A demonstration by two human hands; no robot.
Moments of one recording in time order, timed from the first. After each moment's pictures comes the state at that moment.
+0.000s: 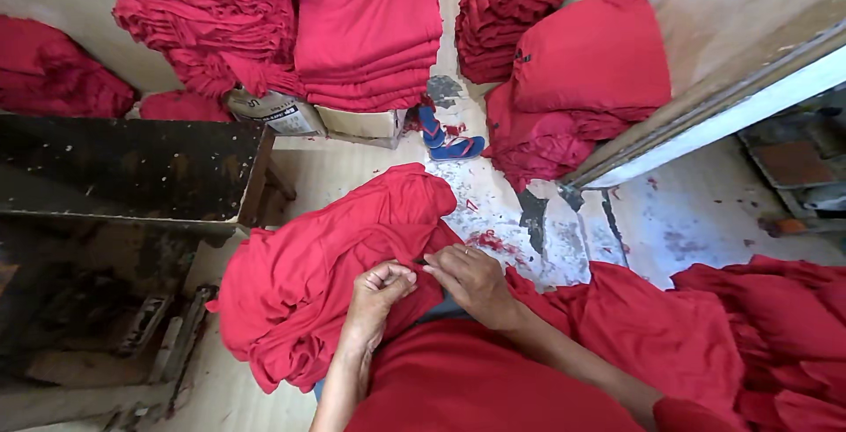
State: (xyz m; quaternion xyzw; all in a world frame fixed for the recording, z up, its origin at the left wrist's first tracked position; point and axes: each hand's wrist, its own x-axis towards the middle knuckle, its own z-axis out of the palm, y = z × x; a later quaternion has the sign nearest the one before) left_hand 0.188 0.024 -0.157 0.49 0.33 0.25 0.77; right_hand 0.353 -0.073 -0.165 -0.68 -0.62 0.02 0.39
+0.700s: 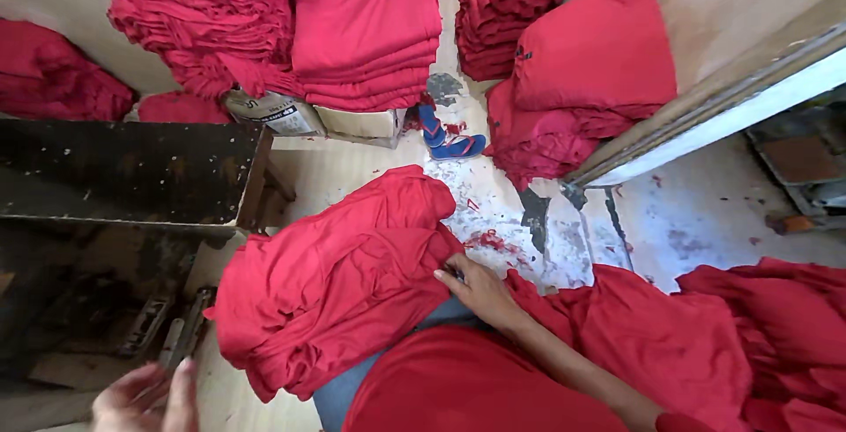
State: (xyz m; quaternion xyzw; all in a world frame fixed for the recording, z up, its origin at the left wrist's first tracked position) left_hand -0.014 0.044 -0.089 0.68 0.65 0.27 0.19; right_hand 0.374 -0.089 -0.189 -0.80 -0.42 0.36 0.25
